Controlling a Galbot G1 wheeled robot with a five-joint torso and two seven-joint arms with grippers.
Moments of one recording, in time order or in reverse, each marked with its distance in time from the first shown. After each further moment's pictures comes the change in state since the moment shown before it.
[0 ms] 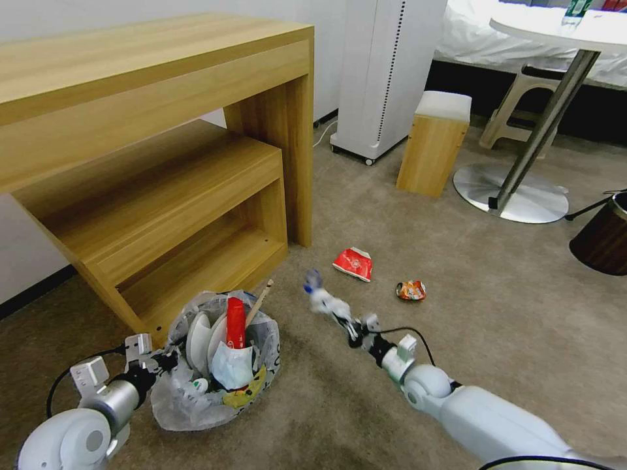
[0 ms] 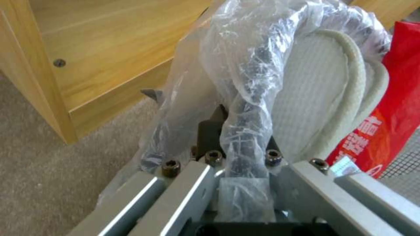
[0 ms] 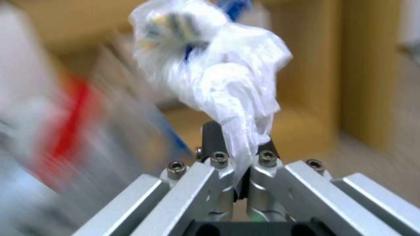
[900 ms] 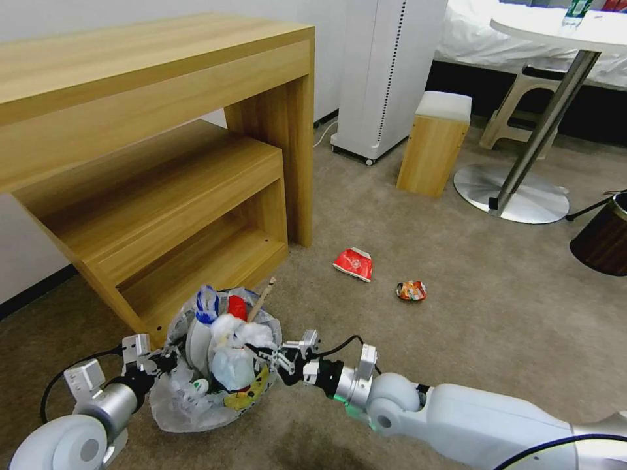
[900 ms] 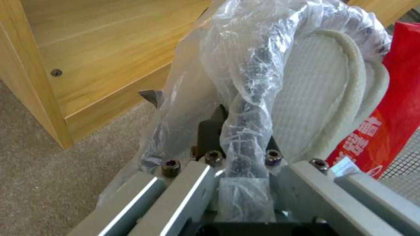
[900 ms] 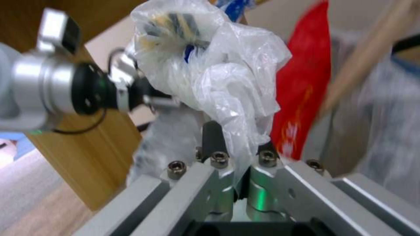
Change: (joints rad) left arm 0.035 -0.017 -0.021 -0.075 -0.007 0.010 -0.010; right arm 0.201 0.060 -0.440 0.141 0.170 -0.038 -0.005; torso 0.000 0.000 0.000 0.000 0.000
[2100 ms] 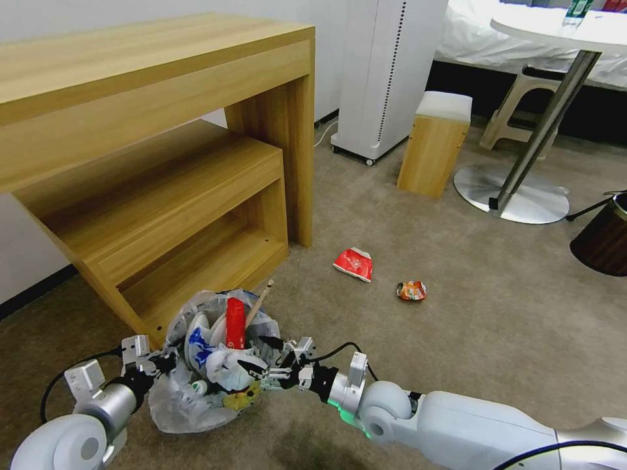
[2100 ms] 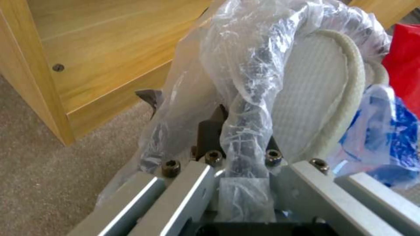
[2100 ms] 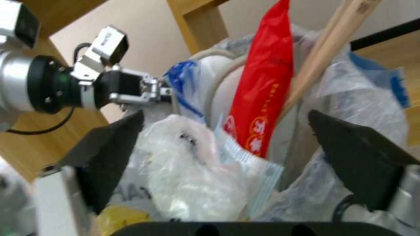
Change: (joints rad) left arm -0.007 -0.001 0.004 0.023 0.002 -0.004 0.005; right arm -0.036 0.009 0.045 -0.003 -0.055 -0.026 0.091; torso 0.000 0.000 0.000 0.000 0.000
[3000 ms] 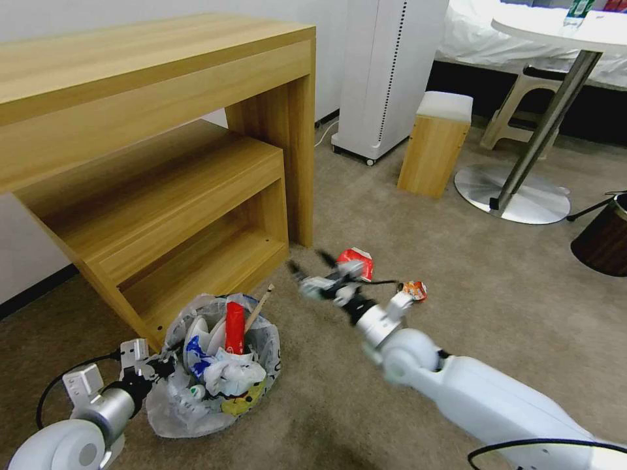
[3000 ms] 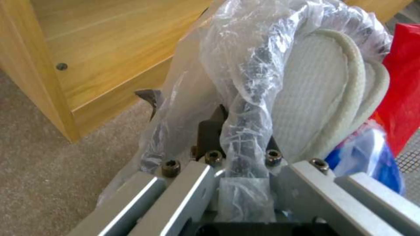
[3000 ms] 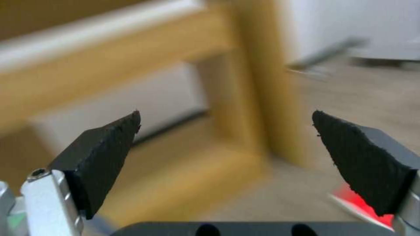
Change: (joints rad) left arm 0.031 0.012 -0.004 -0.022 0.023 -0.001 0.014; right arm -0.266 -0.069 0.631 0.101 -0.129 -0.165 0.374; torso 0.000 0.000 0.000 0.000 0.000
